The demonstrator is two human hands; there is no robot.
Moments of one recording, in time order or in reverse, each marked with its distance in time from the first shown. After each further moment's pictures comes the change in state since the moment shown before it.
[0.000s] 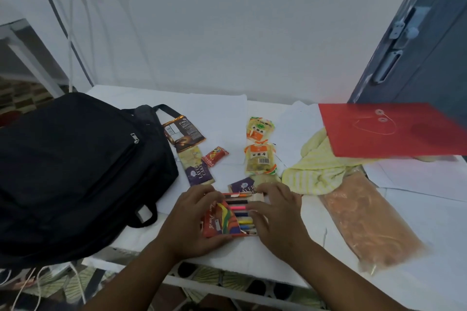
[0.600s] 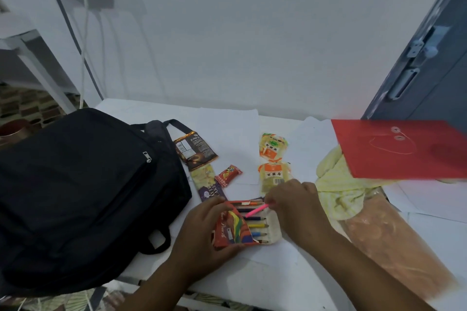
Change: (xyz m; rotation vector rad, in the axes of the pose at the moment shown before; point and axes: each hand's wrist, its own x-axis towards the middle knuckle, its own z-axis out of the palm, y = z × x) left_hand 0.007 -0.010 -0.004 -0.045 0.069 -0.159; right_hand 0.074 -0.001 -0.022 -0.217 -0.059 -0.009
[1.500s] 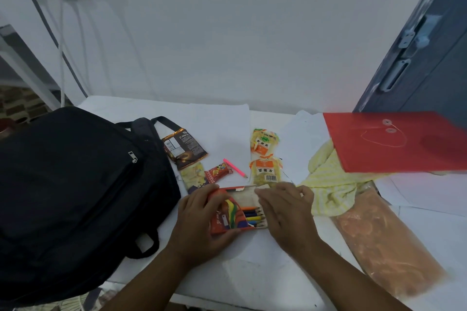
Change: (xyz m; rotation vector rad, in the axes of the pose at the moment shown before) left_hand 0.026 -0.001 0.011 0.101 -0.001 0.026; right_hand -0.019 0.006 0.025 0.205 0.327 -0.047
